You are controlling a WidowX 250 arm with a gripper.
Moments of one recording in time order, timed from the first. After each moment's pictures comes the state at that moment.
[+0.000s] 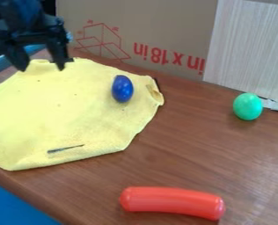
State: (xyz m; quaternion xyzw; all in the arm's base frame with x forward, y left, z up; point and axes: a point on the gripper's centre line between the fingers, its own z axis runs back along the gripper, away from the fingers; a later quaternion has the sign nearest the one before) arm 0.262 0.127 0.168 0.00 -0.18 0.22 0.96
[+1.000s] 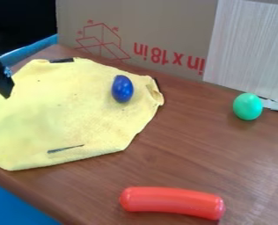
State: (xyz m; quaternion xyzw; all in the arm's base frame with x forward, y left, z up) arm 0.220 0.204 0.123 0.00 -0.24 0.21 0.95
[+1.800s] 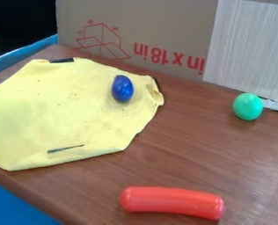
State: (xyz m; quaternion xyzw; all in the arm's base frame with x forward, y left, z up) arm 0.197 0.253 0.115 0.03 -0.27 0.22 0.94
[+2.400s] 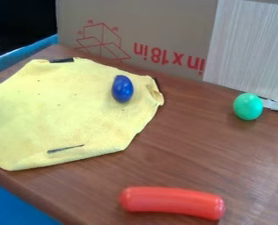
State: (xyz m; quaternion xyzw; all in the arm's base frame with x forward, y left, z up) arm 0.198 0.277 0.095 0.02 -0.32 0.23 0.92
